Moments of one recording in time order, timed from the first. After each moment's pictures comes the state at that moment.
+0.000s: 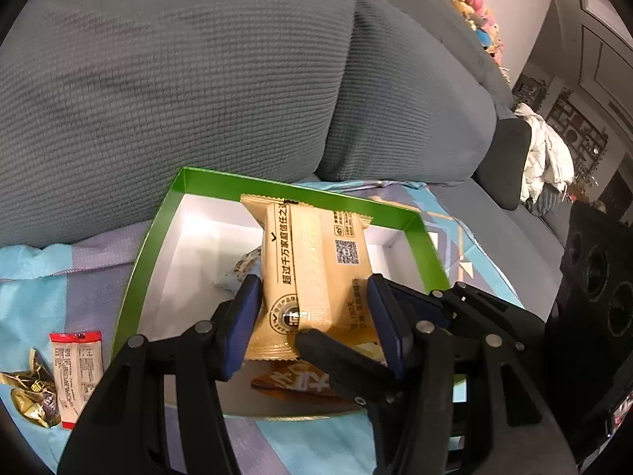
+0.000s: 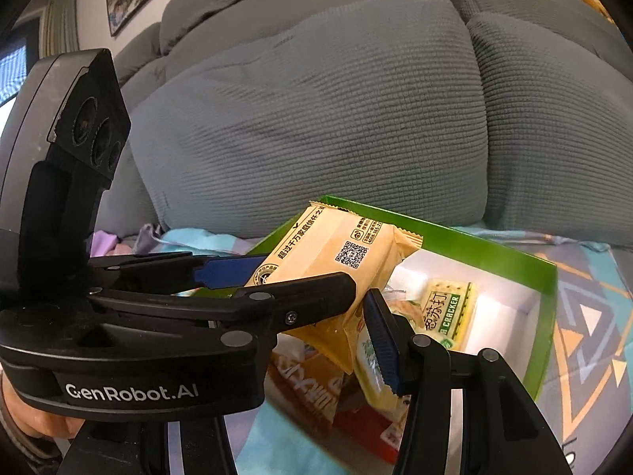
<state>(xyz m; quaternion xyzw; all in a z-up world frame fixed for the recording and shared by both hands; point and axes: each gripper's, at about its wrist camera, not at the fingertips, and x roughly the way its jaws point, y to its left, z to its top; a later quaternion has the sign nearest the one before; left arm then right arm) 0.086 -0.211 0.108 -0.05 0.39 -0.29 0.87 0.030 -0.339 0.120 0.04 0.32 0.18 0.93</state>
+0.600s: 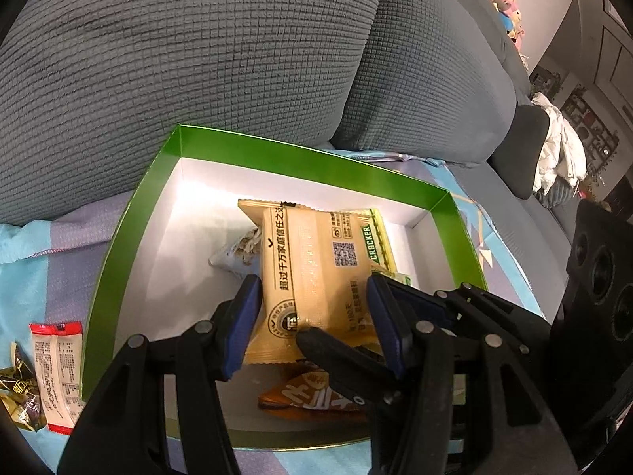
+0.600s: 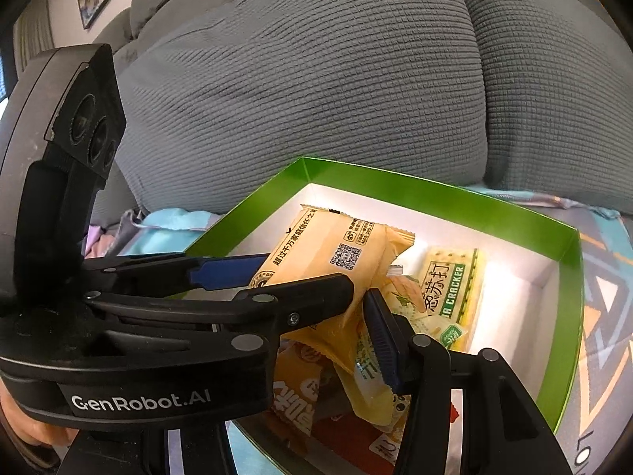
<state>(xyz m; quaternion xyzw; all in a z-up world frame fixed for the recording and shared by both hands) 0.105 -0.218 0.086 -0.04 0.44 -0.28 0.85 0.052 -0.347 0.096 0.06 0.37 0.16 0.91</state>
